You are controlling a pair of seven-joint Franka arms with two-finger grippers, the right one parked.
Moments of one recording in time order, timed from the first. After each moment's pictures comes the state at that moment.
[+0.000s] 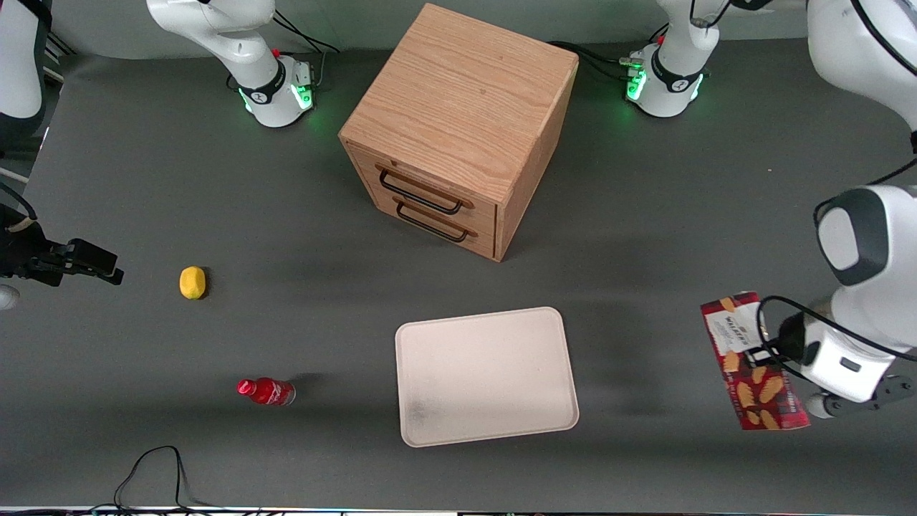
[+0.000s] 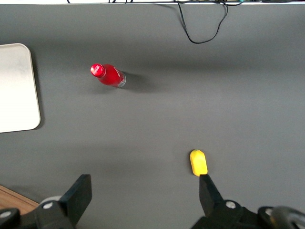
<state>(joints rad) -0.15 0.55 0.06 -1.21 -0.12 1.88 -0.27</state>
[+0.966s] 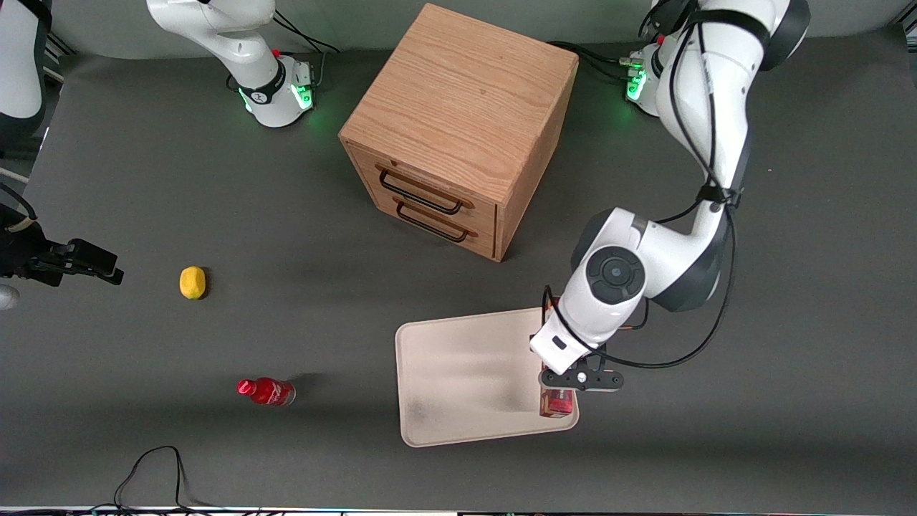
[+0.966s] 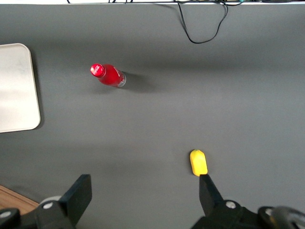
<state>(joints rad) -0.39 0.82 -0.11 -1.16 0.10 2.13 -0.51</state>
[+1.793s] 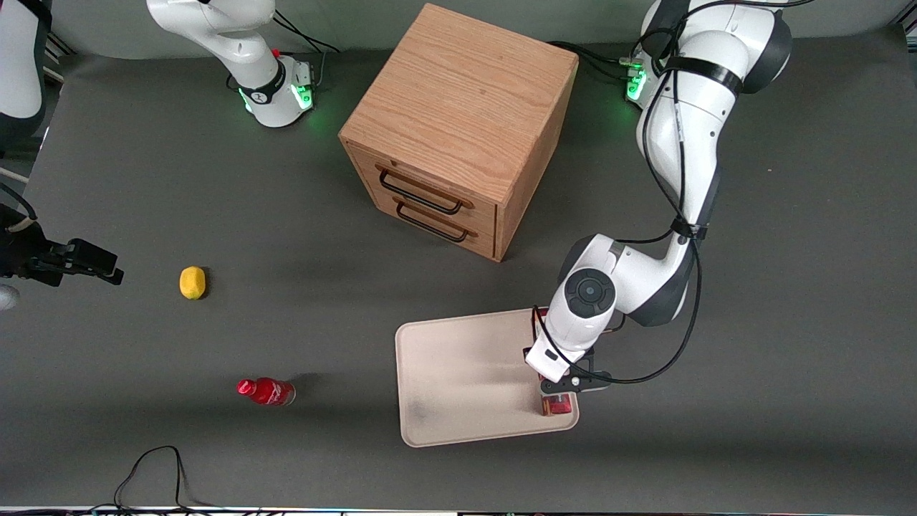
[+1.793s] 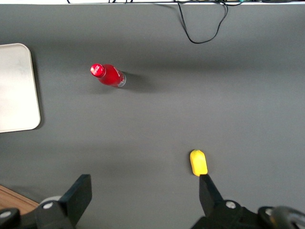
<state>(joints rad) -0.39 0.90 -0.11 -1.21 0.17 2.28 -0.68</state>
